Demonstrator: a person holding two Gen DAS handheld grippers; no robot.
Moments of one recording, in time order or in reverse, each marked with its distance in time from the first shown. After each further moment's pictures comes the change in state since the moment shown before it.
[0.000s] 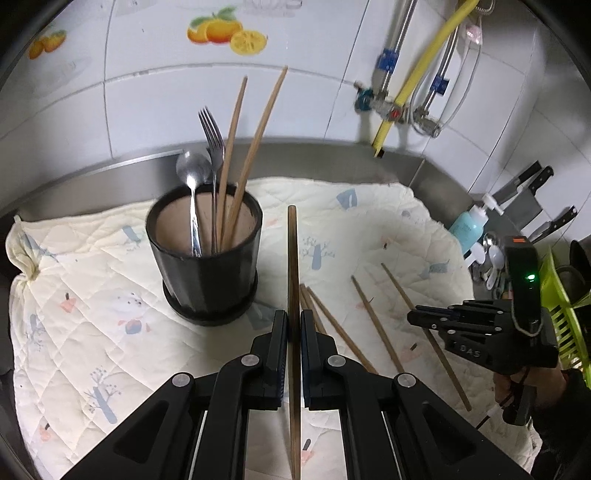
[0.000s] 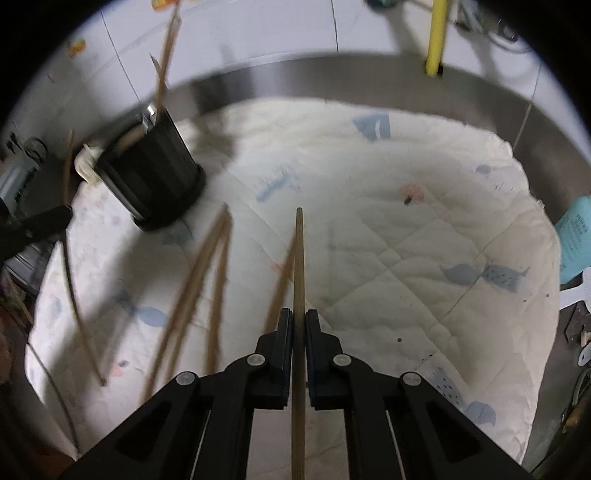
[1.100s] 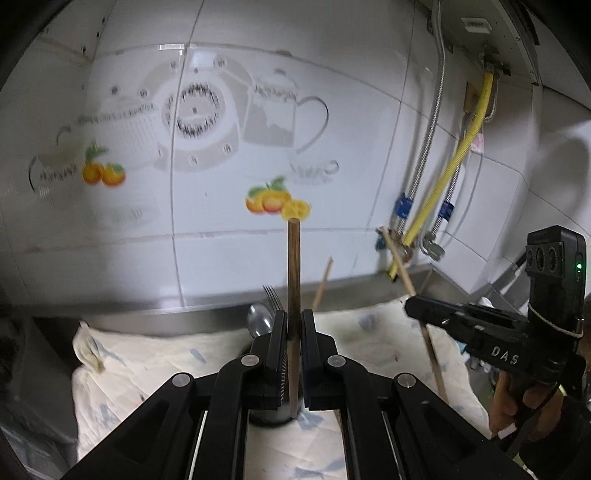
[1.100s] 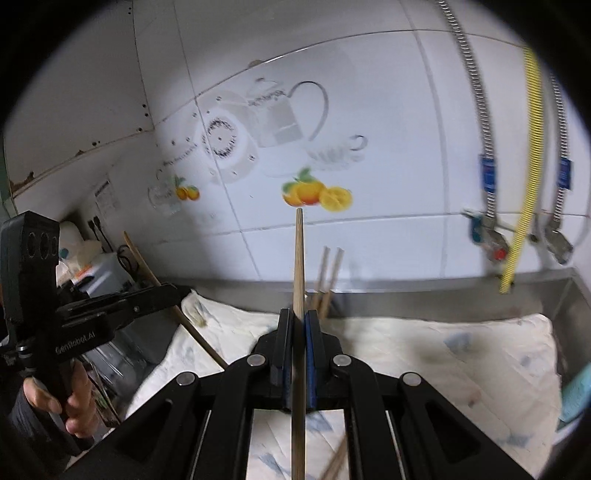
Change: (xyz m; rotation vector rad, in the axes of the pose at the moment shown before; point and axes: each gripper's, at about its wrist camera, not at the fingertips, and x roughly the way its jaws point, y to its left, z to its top) left arm -0.127 0.041 0.099 -0.002 -0.332 0.075; right arm -0.106 0.095 0.123 -0.084 -0.454 0.248
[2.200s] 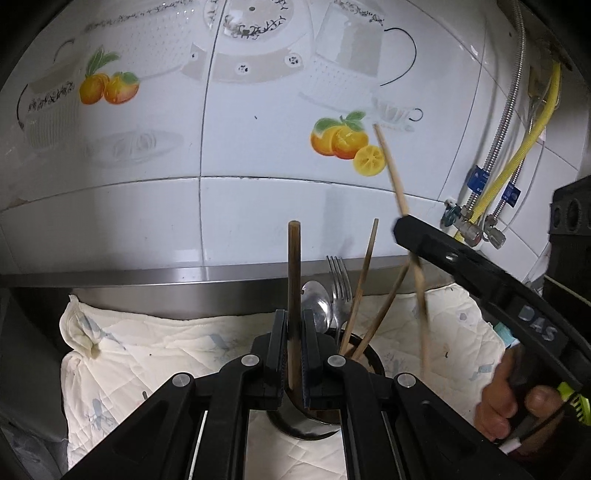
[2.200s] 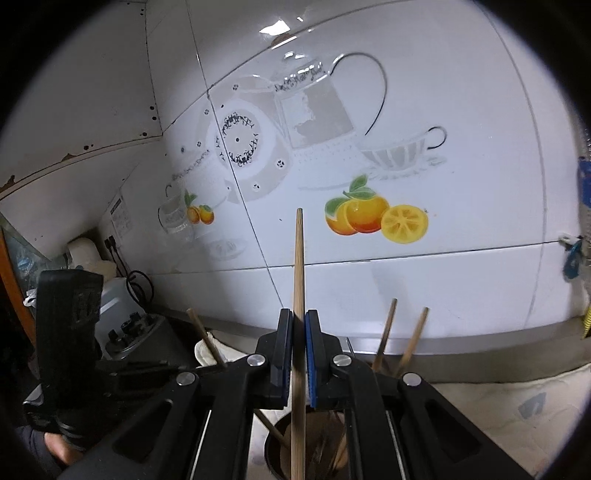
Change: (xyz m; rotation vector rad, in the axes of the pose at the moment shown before) left arm 0.104 0.061 -0.026 -0.081 0.131 0.079; right arm 0.095 0.007 0.017 -0.029 -0.129 0.141
